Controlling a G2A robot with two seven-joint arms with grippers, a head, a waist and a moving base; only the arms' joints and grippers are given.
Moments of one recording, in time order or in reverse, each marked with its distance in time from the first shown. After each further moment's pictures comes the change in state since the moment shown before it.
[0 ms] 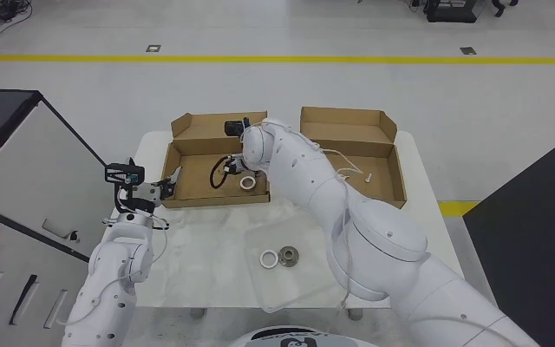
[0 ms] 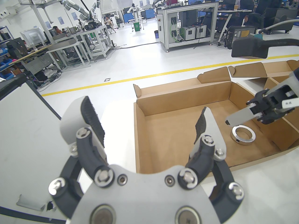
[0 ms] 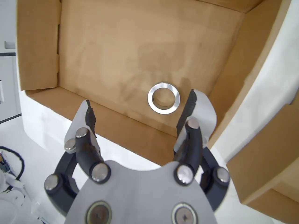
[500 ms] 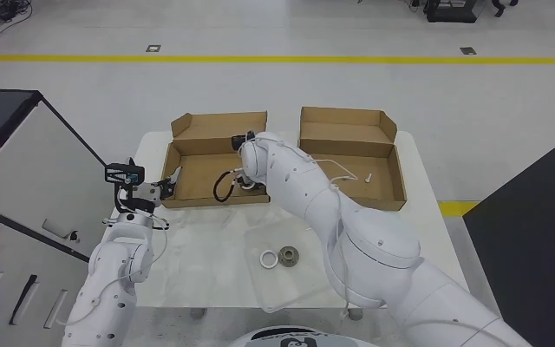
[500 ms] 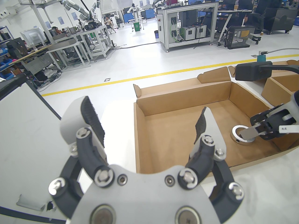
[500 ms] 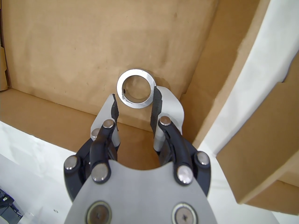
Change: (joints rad) left arm 0.000 0.000 0.000 0.000 0.000 0.000 0.000; right arm -0.061 -0.019 -0.089 -0.002 -0.097 0.143 0.019
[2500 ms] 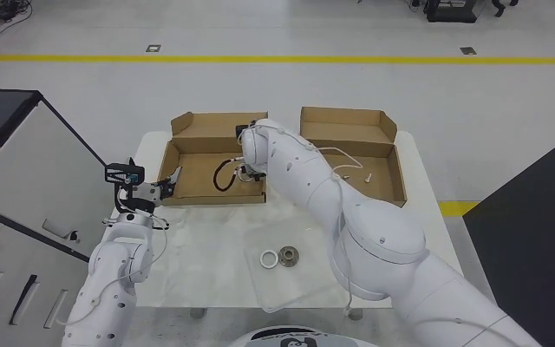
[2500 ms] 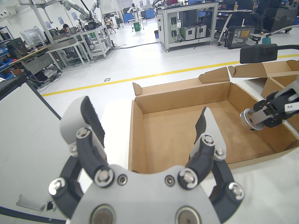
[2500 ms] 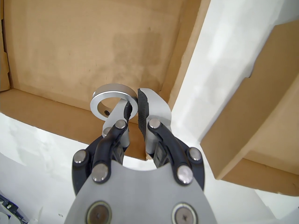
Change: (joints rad) left arm 0.000 0.000 0.000 0.000 0.000 0.000 0.000; right arm 0.065 0.014 -0.101 -0.015 0.093 0.087 0.057
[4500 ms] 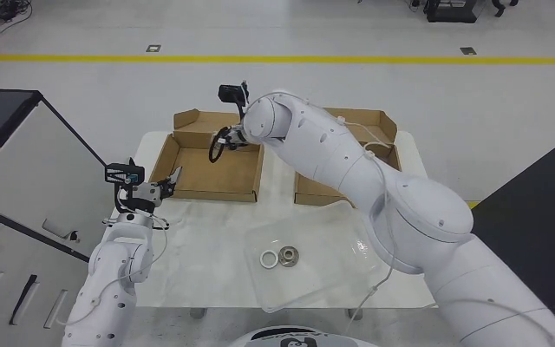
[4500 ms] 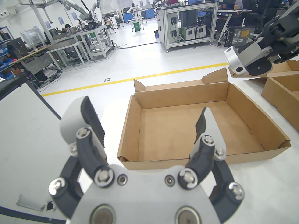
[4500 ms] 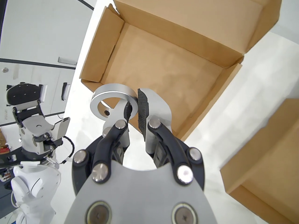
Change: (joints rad) left arm 0.000 0.000 0.000 0.000 0.000 0.000 0.000; right arm 0.071 0.232 0.001 -0.406 0.269 -0.057 -0.150
